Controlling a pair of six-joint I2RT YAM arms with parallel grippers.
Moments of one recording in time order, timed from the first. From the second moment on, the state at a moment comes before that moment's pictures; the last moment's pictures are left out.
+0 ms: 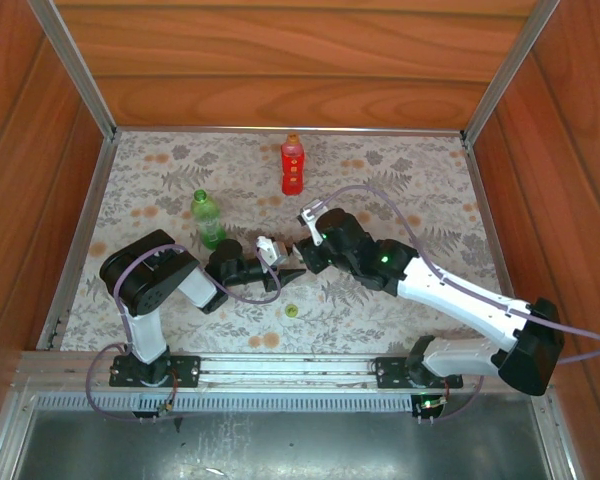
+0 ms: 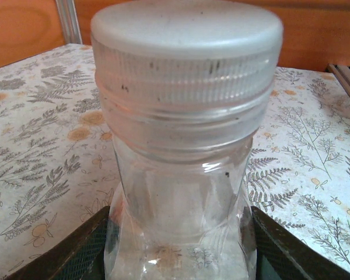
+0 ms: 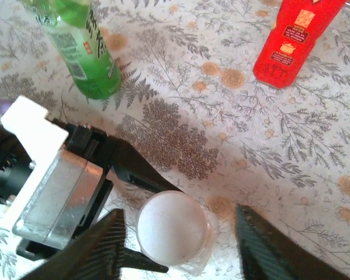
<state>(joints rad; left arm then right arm) -0.73 1.84 0.40 1.25 0.57 0.07 0.98 1.21 0.99 -0.47 0.20 0.18</state>
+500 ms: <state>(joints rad) -0.73 1.84 0.40 1.25 0.57 0.07 0.95 1.27 0.97 -0.48 0.20 0.25</state>
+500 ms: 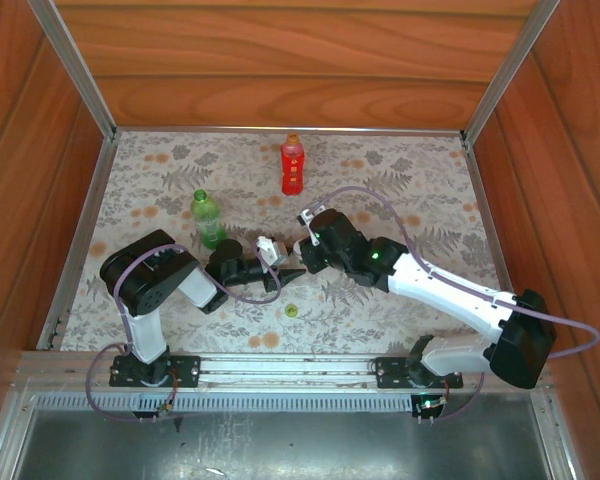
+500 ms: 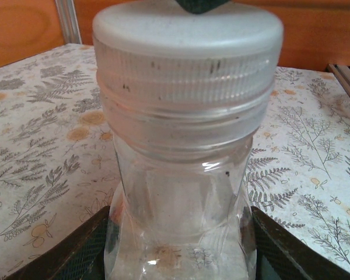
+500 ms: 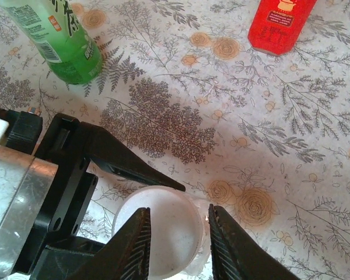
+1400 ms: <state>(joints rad) -0.73 1.84 0.41 1.24 0.57 0.07 0.95 1.19 0.79 -0.27 0.19 0.49</state>
